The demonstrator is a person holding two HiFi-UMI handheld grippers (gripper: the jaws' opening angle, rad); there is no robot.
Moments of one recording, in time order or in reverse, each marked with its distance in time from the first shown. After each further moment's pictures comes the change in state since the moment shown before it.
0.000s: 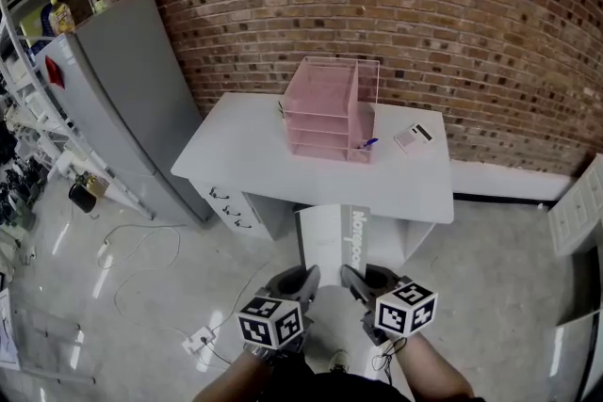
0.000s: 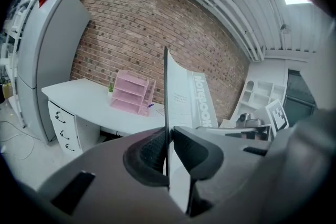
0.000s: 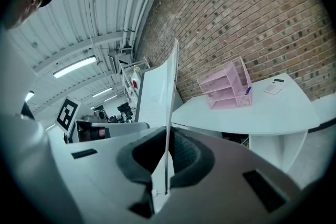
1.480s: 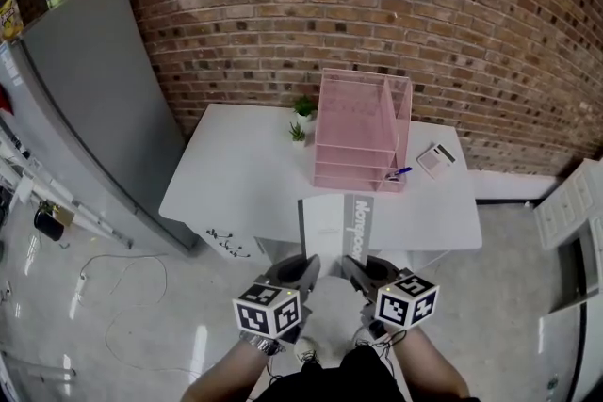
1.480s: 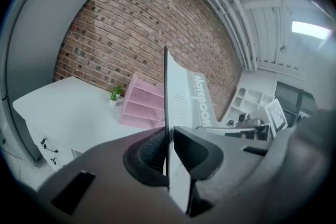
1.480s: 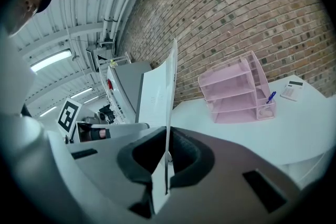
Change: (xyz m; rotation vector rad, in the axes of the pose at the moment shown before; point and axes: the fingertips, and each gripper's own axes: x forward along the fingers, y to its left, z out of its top) left arm 0.074 0.230 0.110 -0.015 0.044 -0.191; right arm 0.243 -0.032 0.074 0.031 -0.016 -0.180
